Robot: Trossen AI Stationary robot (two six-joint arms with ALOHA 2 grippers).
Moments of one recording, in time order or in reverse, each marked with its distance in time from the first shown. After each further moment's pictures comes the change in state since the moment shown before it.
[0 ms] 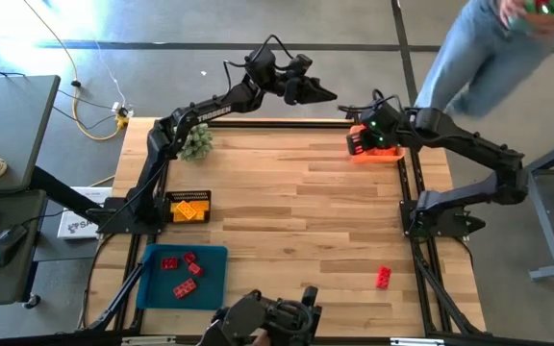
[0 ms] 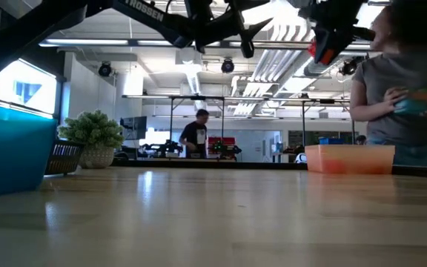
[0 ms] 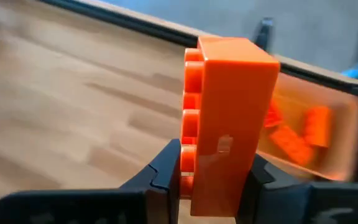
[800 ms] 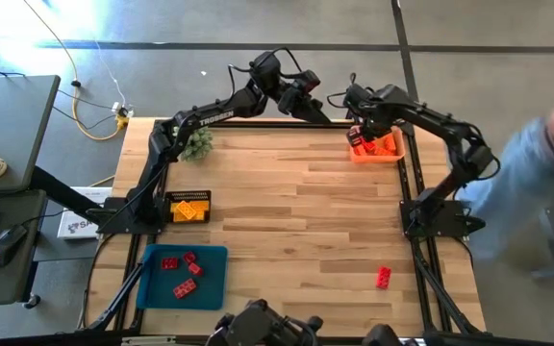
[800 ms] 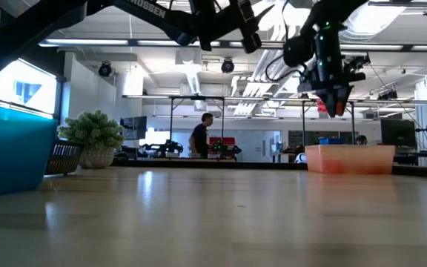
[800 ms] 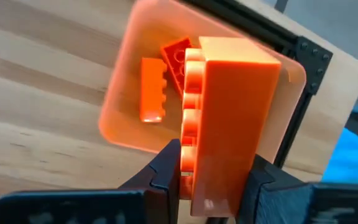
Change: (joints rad) left arm -0.043 0.000 0.000 -0.006 0.277 -0.201; right arm -0.357 0.371 0.000 -0.095 -0.032 -0.293
